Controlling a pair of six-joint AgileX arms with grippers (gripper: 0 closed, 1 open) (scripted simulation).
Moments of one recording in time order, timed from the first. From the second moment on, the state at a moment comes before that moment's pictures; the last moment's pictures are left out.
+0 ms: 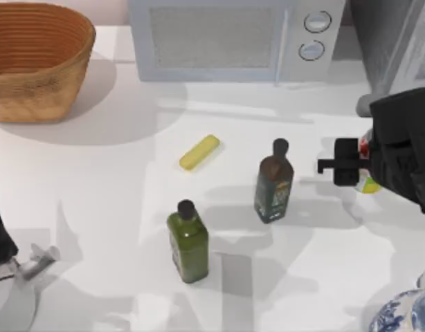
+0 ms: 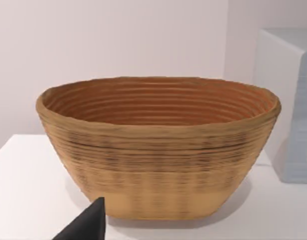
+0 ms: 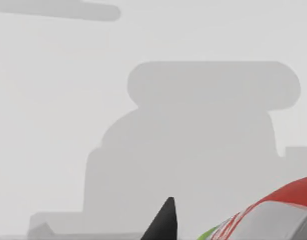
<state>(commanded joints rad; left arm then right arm) 0.00 0.00 0.00 0.00 0.00 0.00 0.41 1.68 0.76 0.08 0.30 0.32</state>
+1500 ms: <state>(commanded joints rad) 0.00 0.00 0.00 0.00 0.00 0.00 0.25 0.86 0.63 -0.27 0.15 0.17</state>
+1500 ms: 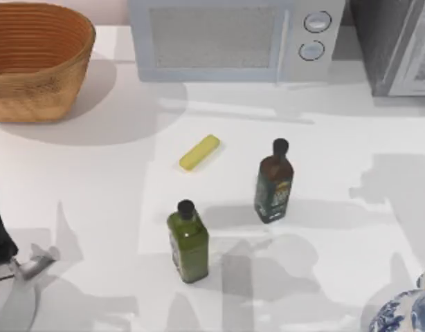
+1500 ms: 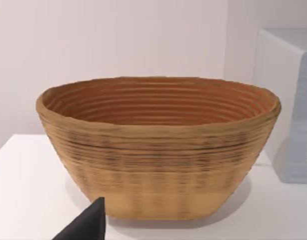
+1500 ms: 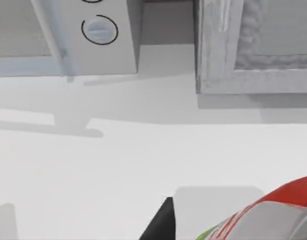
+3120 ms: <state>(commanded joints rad) 0.00 0.00 0.00 0.00 0.00 0.00 0.06 0.42 0.48 -0.14 0.06 0.01</state>
